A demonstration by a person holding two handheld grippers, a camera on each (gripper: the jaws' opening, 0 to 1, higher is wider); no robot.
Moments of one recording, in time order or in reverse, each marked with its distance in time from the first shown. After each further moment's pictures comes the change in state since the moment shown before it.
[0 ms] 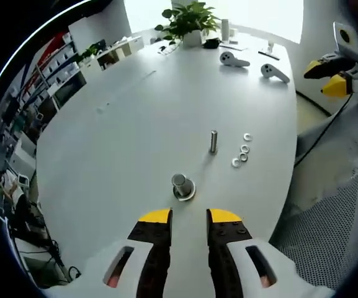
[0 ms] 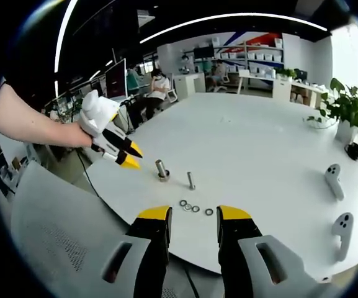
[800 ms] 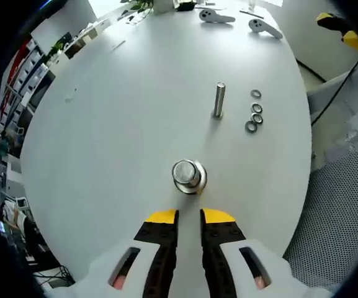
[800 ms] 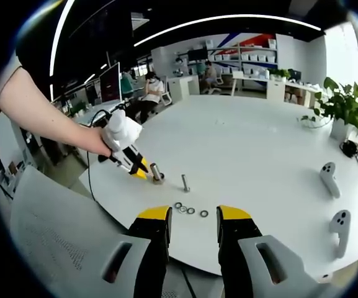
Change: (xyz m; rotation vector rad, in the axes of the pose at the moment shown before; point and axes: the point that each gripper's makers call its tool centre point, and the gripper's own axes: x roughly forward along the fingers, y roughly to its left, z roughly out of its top) left arm 0.062 0.013 -0.027 0.173 0.252 -0.084; right arm -0.002 -0.008 0.003 0.020 -0.019 -0.033
